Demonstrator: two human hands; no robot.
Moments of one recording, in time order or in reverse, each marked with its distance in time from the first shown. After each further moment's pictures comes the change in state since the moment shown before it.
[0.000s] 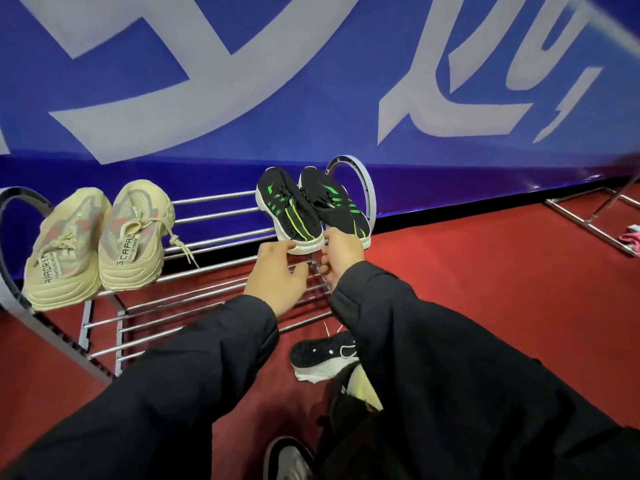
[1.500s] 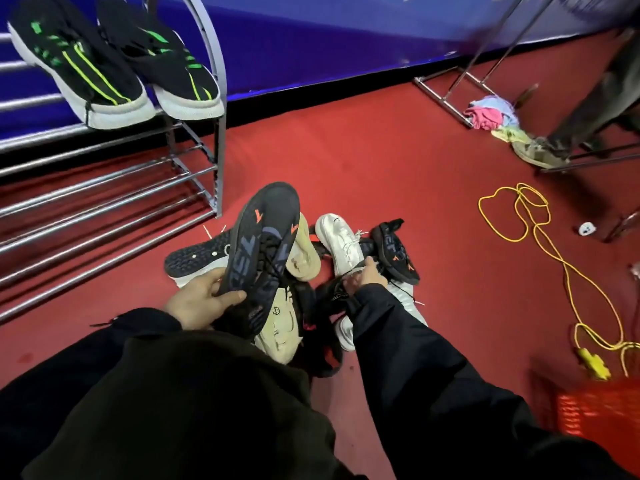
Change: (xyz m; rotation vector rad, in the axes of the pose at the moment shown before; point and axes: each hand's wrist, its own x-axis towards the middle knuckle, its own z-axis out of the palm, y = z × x) left_hand -0.098 -0.084 0.145 -0.364 -0.735 -0.275; right_hand 0.022 0.249 -0.351 0.139 0.742 0.326
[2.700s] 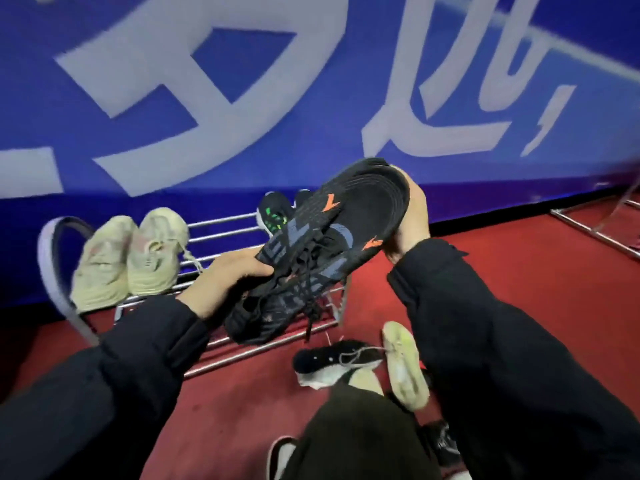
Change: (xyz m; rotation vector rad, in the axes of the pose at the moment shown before) left_hand -0.158 0.186 -0.113 -0.298 0.295 0.400; right_hand -0.357 -0.258 0.105 0.334 -1.160 -0.617
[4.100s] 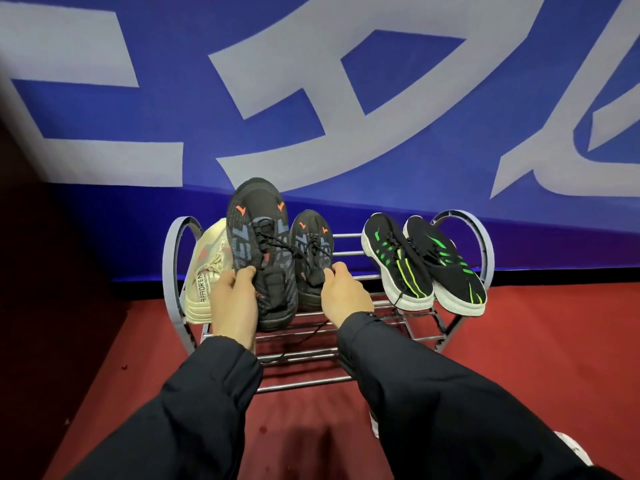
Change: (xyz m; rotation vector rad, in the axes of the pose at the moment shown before) left_hand 0.019 -0.048 -0.167 -0.235 0.982 0.057; right_hand 0.034 0.248 0.168 -1.364 -0.266 0.109
